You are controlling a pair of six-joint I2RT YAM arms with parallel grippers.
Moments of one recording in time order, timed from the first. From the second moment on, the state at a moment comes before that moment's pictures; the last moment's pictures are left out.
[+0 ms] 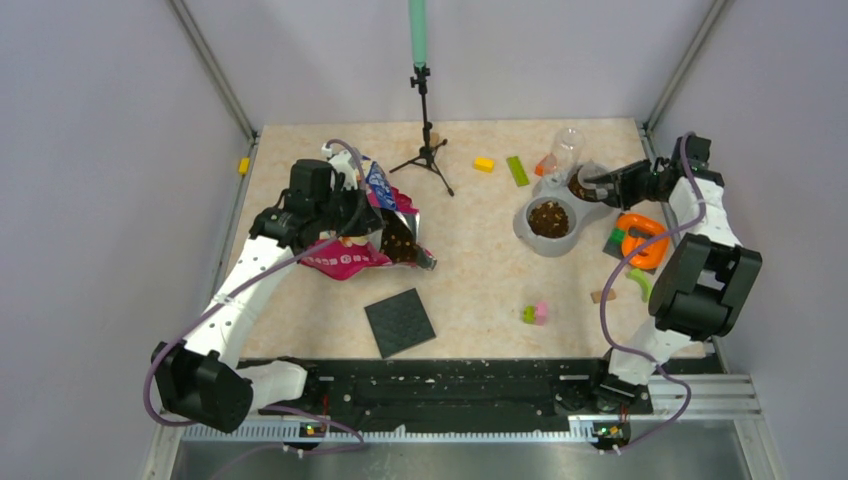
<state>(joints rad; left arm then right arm) -0.30 1.21 1.14 -0.60 0.34 -0.36 -0.35 1.69 1.35 -0.65 -0.73 0.97</state>
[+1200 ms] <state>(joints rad) -0.30 1.20 1.14 -0.61 0.33 -0.37 -0.09 1.23 1.49 -0.68 -0.17 0.59</state>
